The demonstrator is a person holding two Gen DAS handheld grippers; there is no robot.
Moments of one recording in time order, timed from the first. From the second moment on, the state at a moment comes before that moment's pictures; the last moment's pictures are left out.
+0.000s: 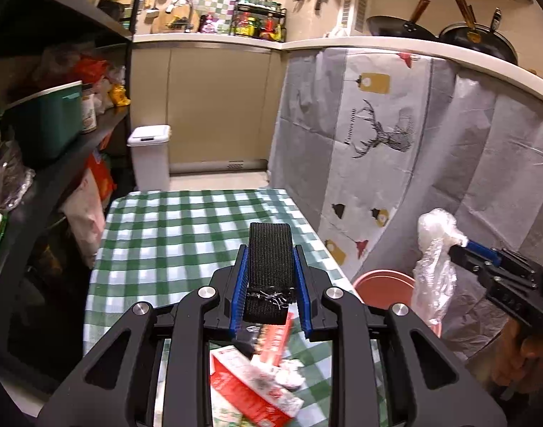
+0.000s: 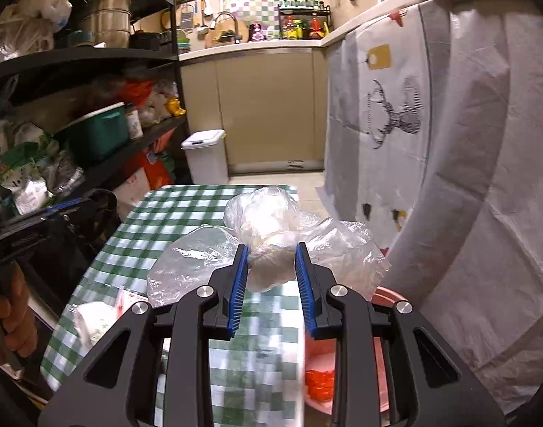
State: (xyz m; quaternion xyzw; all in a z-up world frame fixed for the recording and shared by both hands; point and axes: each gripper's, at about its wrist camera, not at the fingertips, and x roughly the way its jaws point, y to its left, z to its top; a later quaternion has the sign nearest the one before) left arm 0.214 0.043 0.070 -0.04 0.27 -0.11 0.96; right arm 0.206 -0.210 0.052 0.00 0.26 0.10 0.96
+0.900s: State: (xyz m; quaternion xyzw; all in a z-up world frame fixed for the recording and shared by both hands) left arm 0.236 -0.084 0.058 -0.03 0.28 -0.19 0.94; right arm 0.194 -0.275 0.042 0.00 0.27 0.04 0.96
